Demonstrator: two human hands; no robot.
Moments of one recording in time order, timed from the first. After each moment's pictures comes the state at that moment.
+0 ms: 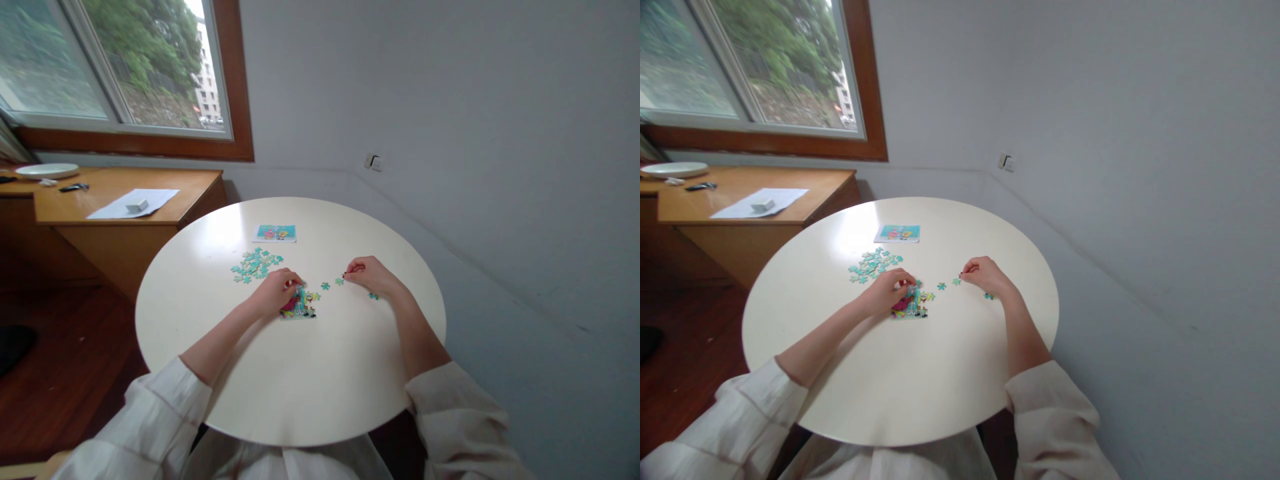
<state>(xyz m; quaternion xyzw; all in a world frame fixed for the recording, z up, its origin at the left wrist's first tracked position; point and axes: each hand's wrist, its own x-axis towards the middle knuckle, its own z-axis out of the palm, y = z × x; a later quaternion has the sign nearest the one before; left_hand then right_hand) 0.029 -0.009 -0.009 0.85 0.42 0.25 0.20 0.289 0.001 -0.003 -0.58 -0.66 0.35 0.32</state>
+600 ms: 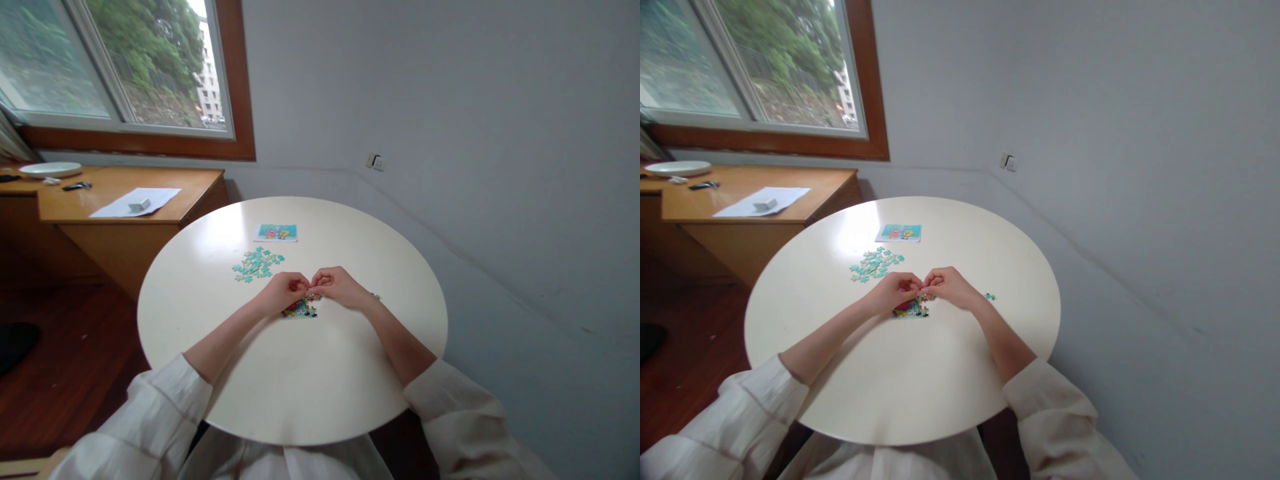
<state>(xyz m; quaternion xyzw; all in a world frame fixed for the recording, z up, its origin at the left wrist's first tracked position) 0.042 -0.018 -0.007 0.77 0.37 0.30 0.42 0.216 -0.022 -0.003 -0.42 -0.65 0.53 0.34</state>
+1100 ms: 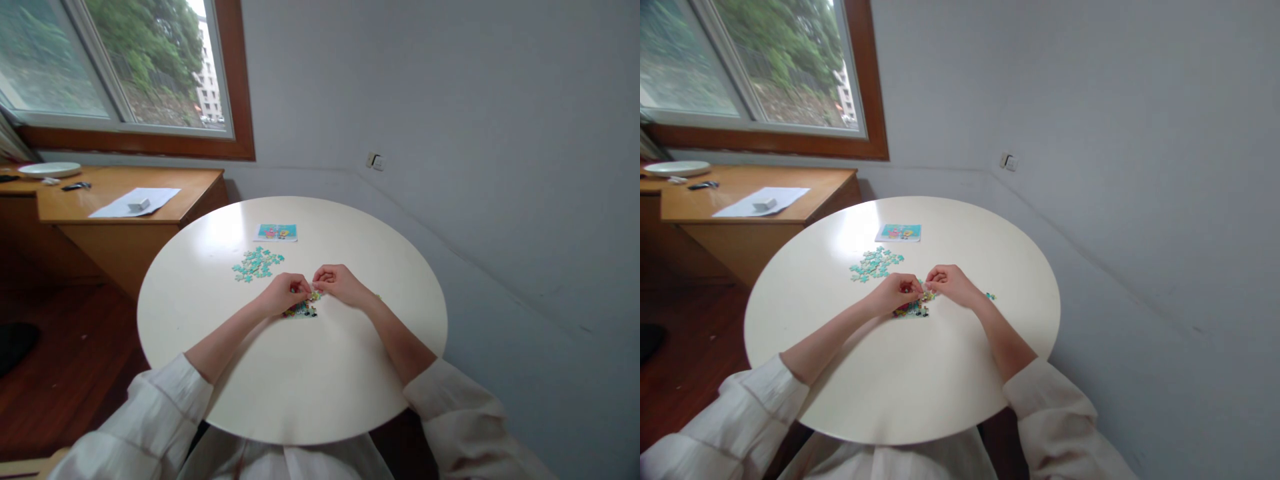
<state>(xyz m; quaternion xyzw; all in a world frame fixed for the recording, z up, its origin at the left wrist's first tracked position) 0.044 -0.020 -0.008 0.78 0.38 0.29 0.41 0.219 -0.017 -0.005 -0.44 -0.67 0.48 0.36</state>
